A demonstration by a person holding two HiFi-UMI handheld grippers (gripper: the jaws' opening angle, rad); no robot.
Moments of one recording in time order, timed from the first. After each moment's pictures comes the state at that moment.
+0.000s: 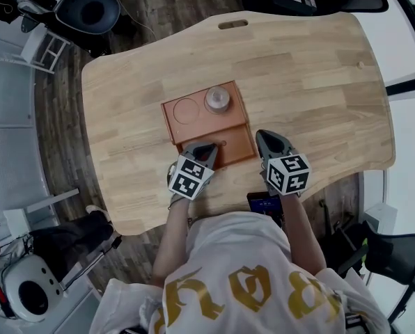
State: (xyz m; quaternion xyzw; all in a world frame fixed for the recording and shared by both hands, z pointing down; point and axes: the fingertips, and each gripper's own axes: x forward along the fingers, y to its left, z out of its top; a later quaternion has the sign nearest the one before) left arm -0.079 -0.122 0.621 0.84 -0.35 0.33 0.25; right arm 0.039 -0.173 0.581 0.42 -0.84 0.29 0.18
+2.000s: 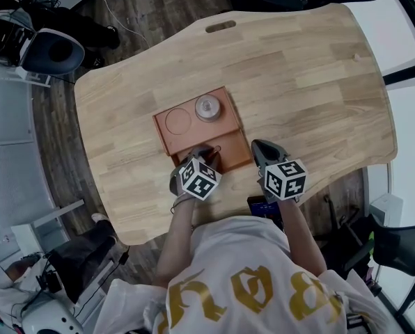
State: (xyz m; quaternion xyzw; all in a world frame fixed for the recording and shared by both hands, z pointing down) left arm -0.065 -0.125 0.680 0.81 -0.29 0.47 0.20; right arm 0.050 -0.163 0.610 0.42 -0.82 0.35 0.17
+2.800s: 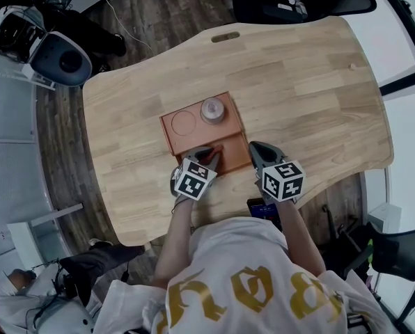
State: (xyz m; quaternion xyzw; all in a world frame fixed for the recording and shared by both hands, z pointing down) left arm -0.072 -0.133 0.636 0.83 -0.34 0.37 0.24; right arm 0.032 -0.161 0.579 0.41 -0.84 0.32 0.16
